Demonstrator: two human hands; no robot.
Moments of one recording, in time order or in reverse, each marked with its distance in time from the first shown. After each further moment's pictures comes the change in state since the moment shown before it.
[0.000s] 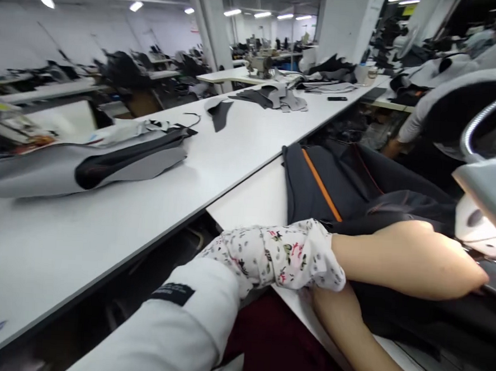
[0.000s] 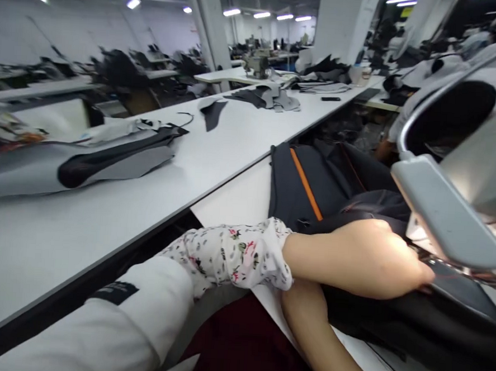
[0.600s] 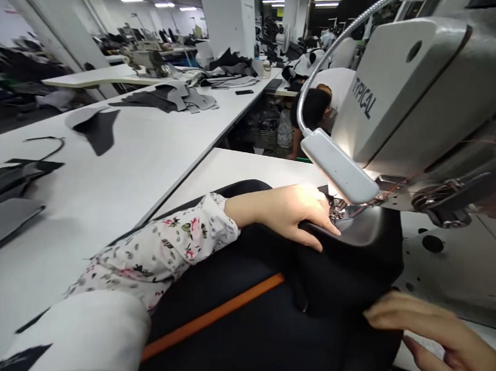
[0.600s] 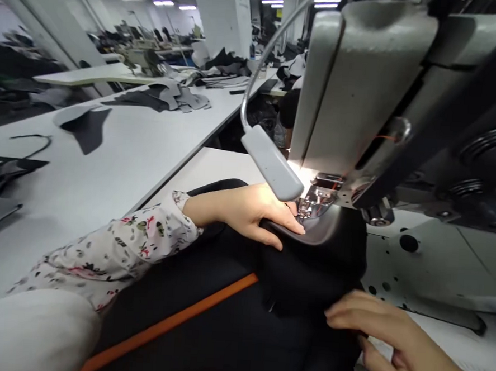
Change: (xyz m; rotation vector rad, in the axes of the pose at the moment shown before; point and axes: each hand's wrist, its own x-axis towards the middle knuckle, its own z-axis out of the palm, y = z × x) left_hand -0.008 -0.075 0.020 -0.806 -0.008 0.457; right_hand -0.164 0.097 -0.164 0.312 -0.222 0.228
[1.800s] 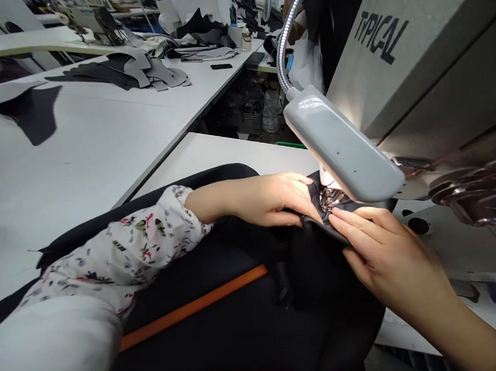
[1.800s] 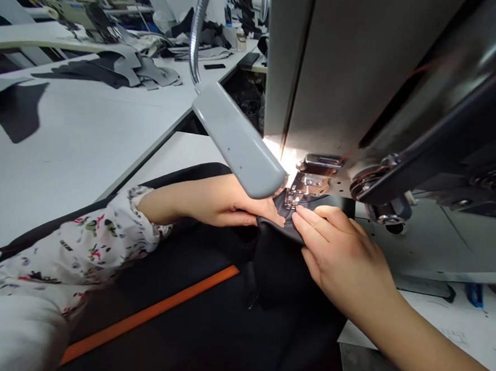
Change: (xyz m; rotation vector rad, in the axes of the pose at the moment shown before) left_hand -0.008 -0.010 -0.004 -0.154 -0.050 -0.045; right_hand 0.113 -0.003 0.005 -0.422 0.113 0.194
